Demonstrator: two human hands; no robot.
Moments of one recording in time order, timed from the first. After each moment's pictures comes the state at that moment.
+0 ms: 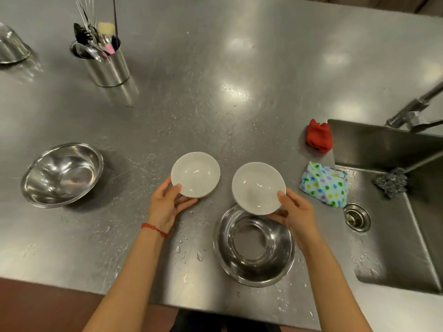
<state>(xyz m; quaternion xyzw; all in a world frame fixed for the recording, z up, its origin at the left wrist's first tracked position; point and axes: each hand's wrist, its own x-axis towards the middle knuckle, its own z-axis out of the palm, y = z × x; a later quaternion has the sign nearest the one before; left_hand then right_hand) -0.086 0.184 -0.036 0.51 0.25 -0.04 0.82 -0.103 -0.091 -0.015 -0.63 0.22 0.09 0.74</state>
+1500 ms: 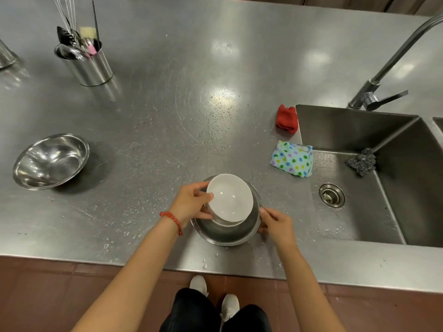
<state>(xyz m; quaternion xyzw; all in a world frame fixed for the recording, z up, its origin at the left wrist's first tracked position) -0.152 0.090 0.010 0.70 0.17 -0.23 0.66 -0.205 -0.115 -0.040 -0.70 0.28 0.06 0.65</state>
